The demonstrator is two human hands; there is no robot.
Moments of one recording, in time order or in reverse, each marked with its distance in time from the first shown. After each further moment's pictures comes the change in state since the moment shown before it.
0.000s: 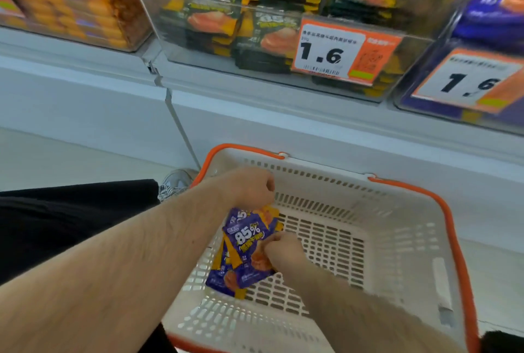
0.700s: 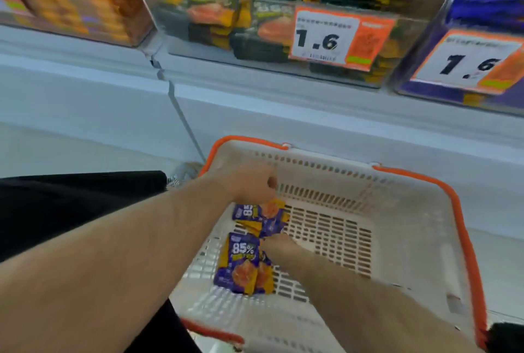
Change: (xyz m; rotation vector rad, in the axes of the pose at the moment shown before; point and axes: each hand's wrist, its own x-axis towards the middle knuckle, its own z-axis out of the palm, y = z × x) left_hand 0.003 -0.006 0.013 0.177 0.031 0.092; right_hand 0.019 0.013 0.007 -0.509 -0.136 0.004
